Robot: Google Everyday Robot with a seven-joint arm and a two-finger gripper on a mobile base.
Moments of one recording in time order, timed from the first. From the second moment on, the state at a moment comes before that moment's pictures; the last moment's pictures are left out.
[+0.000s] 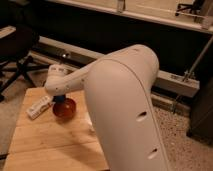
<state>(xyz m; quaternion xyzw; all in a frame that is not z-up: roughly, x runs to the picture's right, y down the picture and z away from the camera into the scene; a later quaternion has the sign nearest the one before) -0.257 0.005 0.822 -0.14 -0.04 0.64 0.75</state>
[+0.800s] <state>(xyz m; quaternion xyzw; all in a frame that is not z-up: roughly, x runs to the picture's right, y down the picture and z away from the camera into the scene) -0.259 0.006 0.821 -0.15 -0.03 0.65 0.75</state>
